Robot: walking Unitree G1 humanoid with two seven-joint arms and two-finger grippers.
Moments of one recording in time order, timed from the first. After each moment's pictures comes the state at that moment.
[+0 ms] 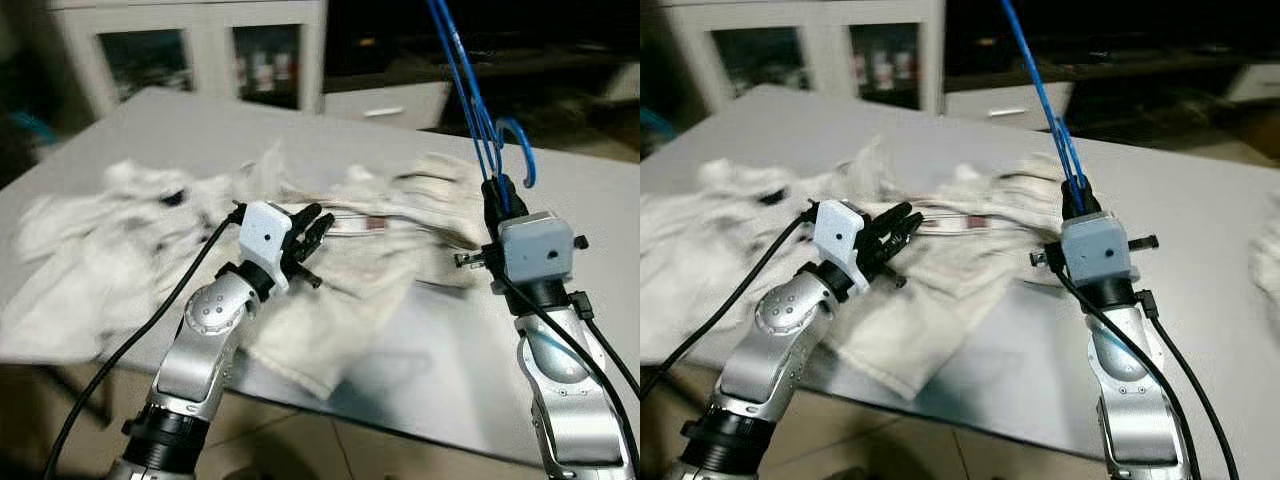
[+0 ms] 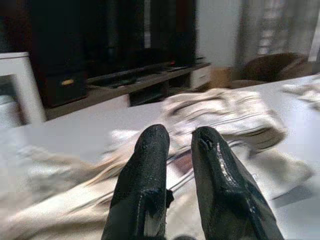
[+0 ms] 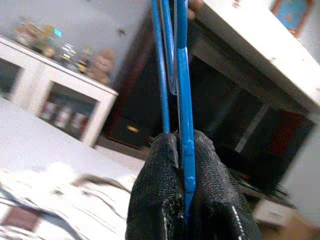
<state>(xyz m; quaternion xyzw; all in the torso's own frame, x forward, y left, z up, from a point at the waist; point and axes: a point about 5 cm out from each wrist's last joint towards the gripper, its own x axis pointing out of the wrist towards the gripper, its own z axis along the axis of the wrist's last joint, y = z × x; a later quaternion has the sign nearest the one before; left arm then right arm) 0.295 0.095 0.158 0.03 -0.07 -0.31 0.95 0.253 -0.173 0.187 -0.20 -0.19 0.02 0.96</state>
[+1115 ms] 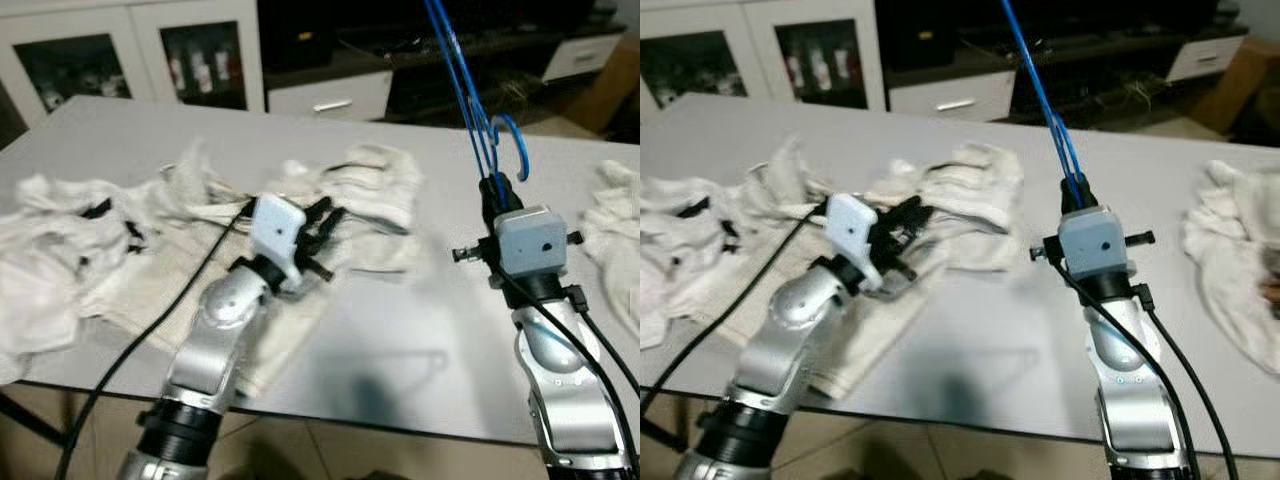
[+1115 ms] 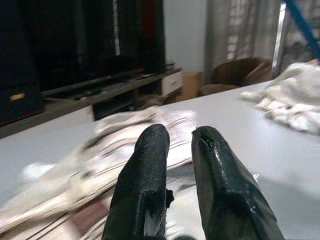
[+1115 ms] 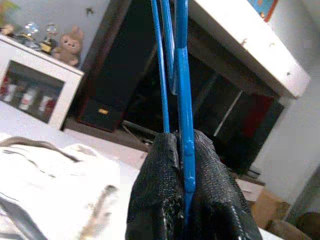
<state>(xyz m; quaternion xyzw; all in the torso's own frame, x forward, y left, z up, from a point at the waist) 0.298 0.080 0.166 0.04 -0.09 -0.32 0.94 0.261 -0.175 0.185 -0.21 -0.19 0.01 0.96</state>
